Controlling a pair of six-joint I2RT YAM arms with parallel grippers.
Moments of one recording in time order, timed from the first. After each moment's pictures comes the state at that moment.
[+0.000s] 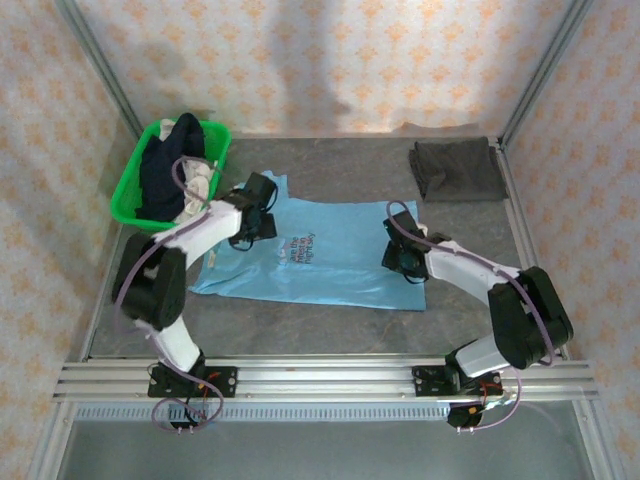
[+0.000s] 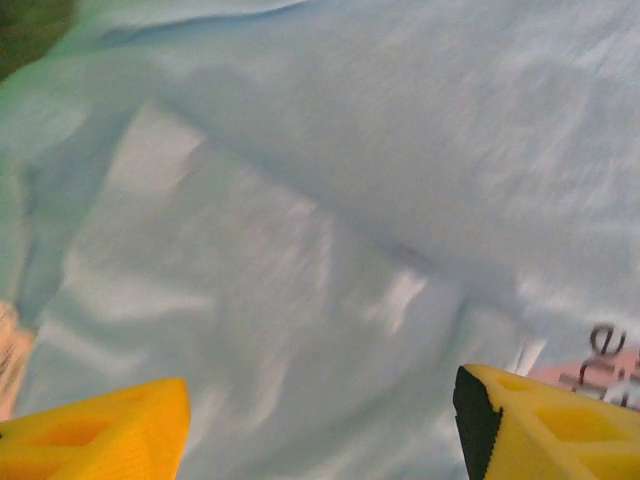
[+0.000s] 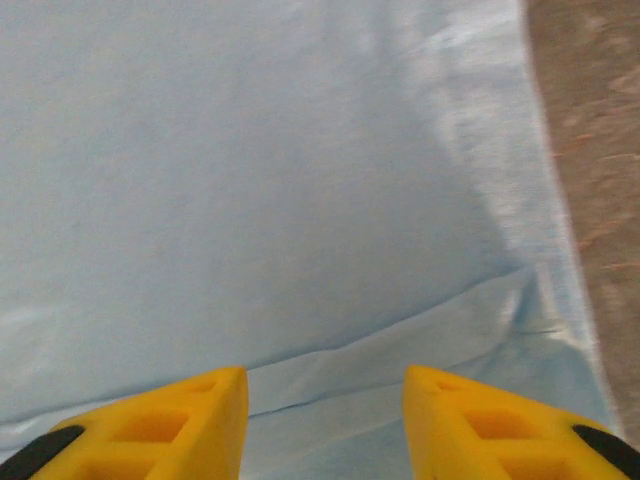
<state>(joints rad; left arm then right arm) -0.33 1.66 1.15 -0.73 -0.24 -0.62 0.47 1.46 0.79 -0.50 0.15 0.74</state>
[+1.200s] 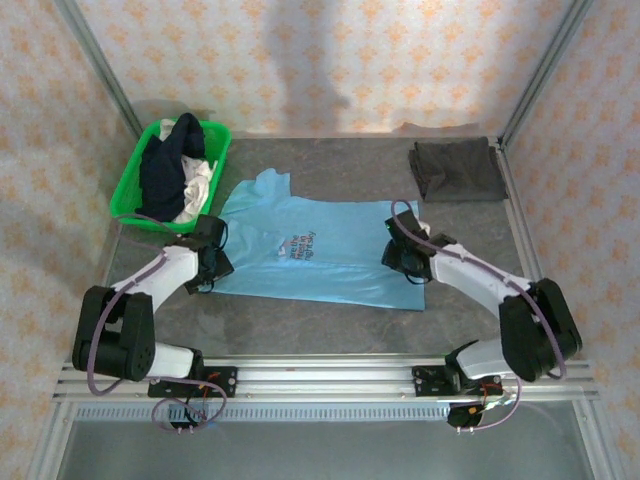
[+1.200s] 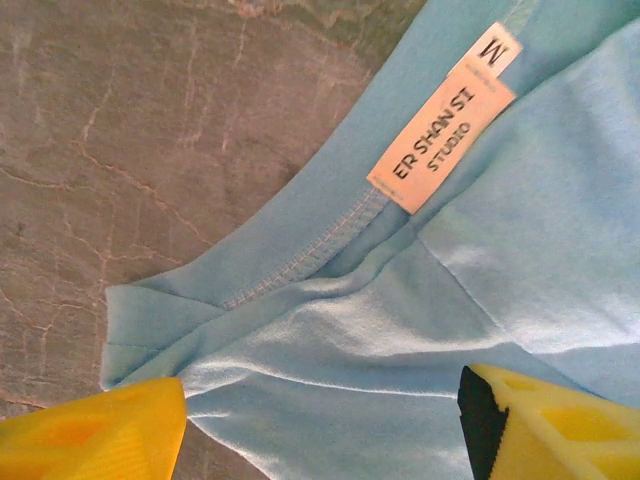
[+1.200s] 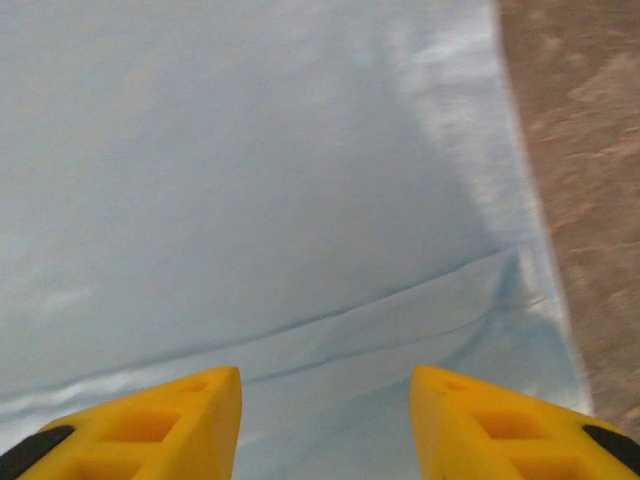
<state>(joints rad) -0.10 1.37 0.72 -0.67 -0.24 -0.73 0.51 1.36 0.80 -0.54 0.16 0.76</state>
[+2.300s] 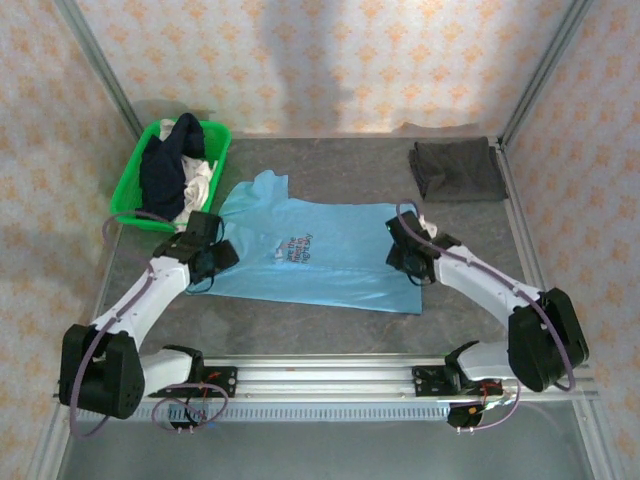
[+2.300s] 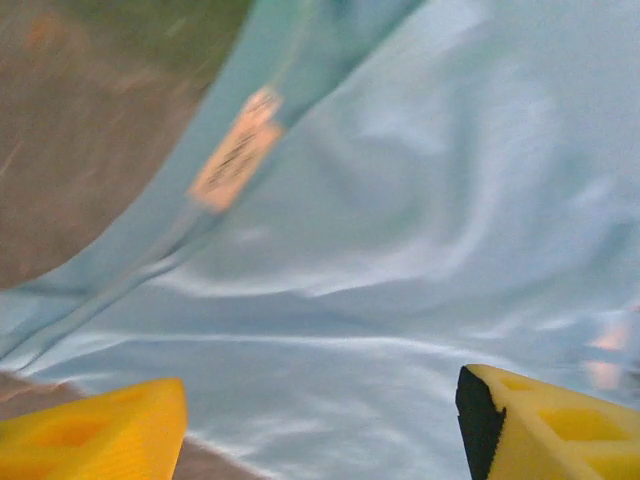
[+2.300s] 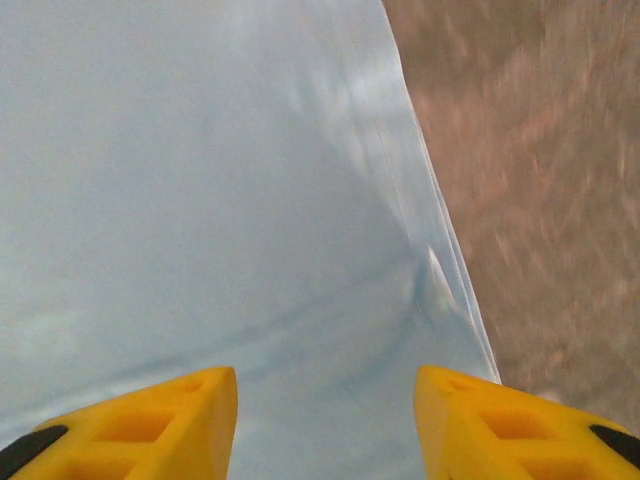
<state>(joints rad) -0.17 1.20 0.79 -0.68 -0.15 -0.70 0.48 1.34 0.86 -0.65 0.26 0.82</state>
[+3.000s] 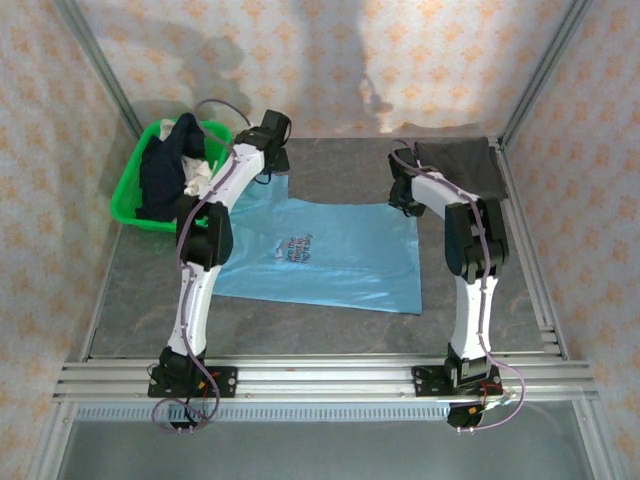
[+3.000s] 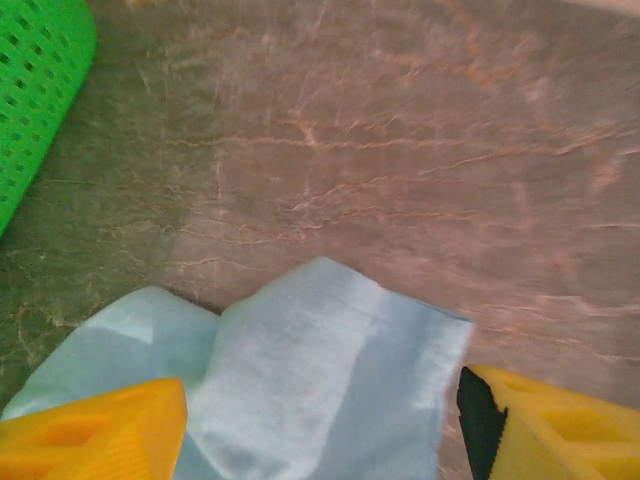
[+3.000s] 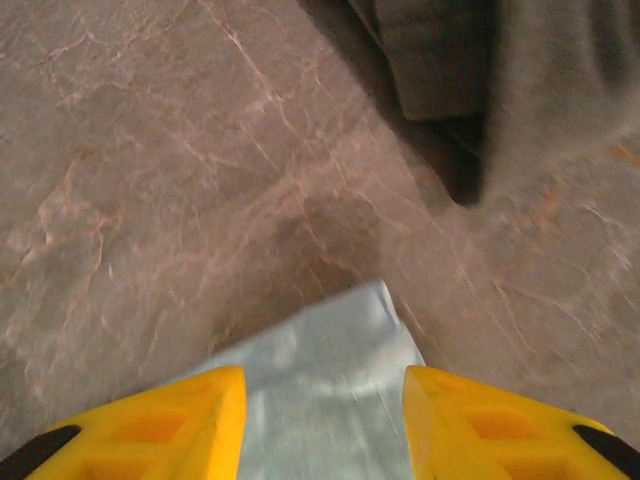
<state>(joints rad) -0.24 2.44 2.29 -0.94 -0.33 -0.52 0.23 2.13 1.58 -0.64 0.27 0.64</state>
